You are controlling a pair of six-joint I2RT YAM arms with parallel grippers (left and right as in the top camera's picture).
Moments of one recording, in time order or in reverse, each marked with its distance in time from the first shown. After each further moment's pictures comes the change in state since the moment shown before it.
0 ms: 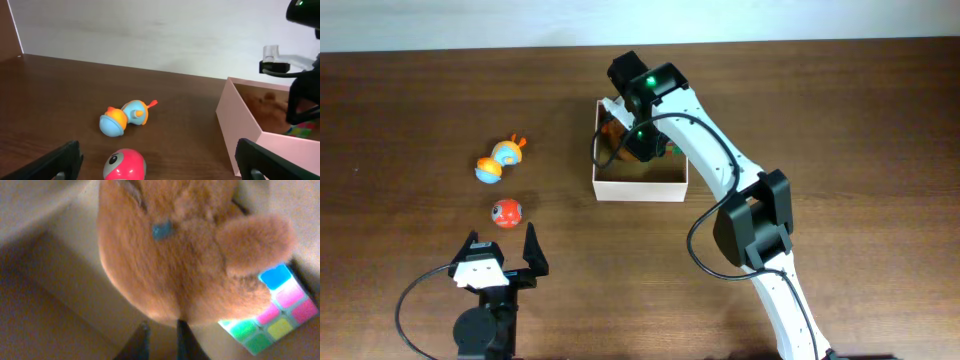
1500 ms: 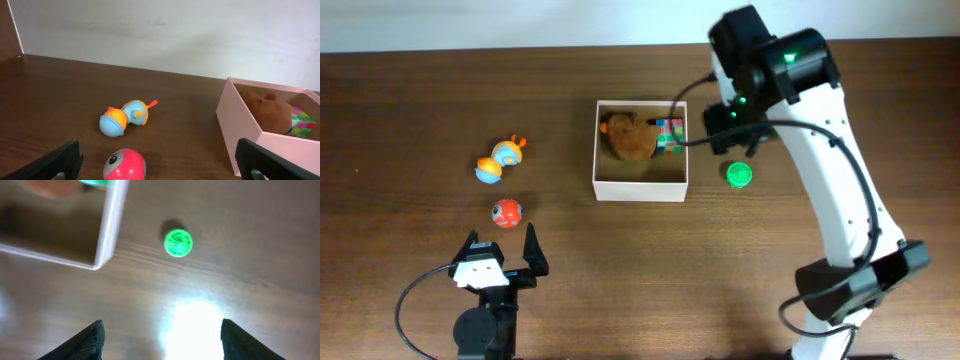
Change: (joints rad) left arm 0.000 0.000 0.000 0.000 0.000 0.000; right arm -0.206 -0.523 -0.203 -0.282 0.094 0.383
